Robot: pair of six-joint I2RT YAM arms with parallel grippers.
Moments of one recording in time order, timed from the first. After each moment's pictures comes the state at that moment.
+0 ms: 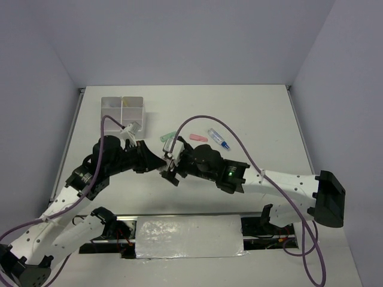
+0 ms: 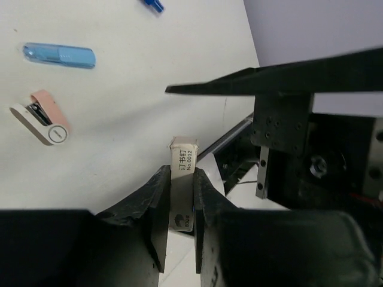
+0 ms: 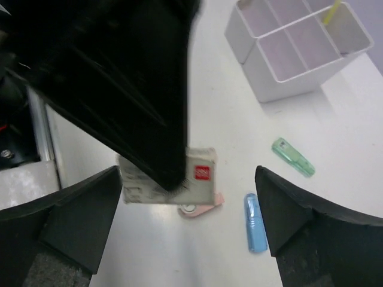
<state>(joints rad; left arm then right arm) -0.52 0.74 0.76 -0.44 0.40 -0.76 1.17 1.28 0.93 0.09 0.05 -0.20</state>
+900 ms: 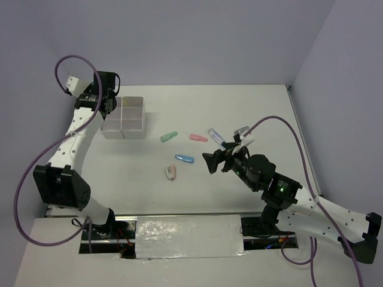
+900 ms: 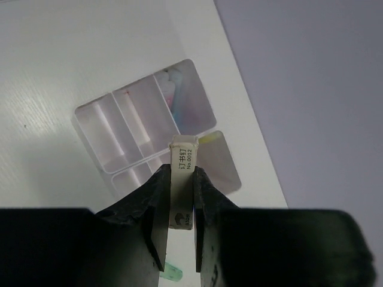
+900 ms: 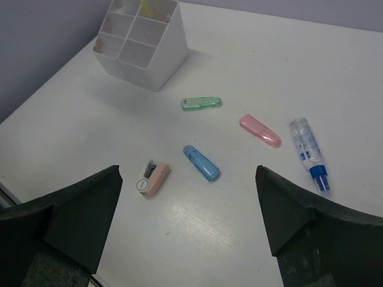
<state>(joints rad) -0.12 1.51 1.54 -0.73 -0.65 -1.20 1.01 0.68 0.65 -0.08 0.43 0.26</state>
